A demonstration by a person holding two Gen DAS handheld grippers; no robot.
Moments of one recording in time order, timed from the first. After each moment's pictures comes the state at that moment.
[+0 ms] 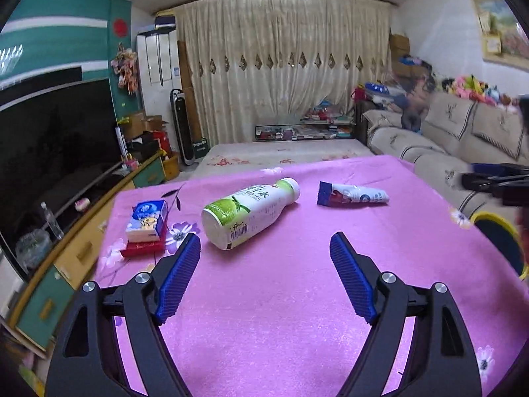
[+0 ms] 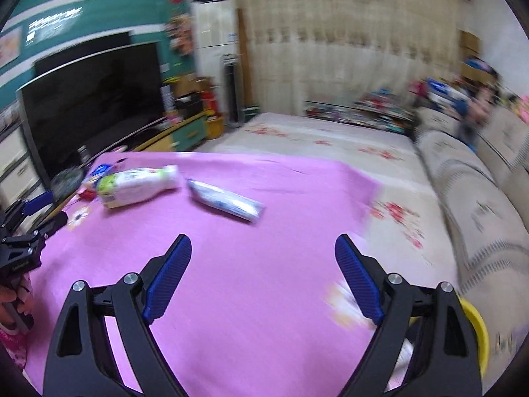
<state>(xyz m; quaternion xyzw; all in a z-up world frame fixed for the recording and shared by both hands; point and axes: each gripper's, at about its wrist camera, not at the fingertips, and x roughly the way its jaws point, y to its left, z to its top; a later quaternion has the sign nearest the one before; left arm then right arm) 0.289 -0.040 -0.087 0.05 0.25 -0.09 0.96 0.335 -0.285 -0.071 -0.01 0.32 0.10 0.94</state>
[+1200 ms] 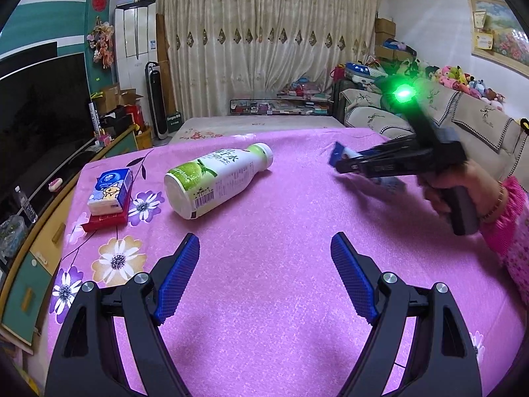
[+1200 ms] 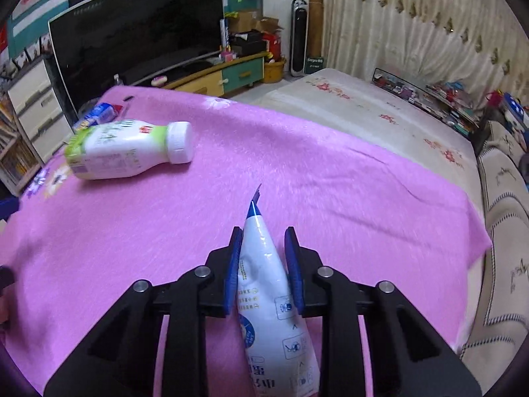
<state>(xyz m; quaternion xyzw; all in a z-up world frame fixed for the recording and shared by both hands) 0.296 -0.063 -0.113 0.04 0.31 -0.14 0.94 0.461 -0.239 -0.134 -0.08 0.41 0.20 0.88</state>
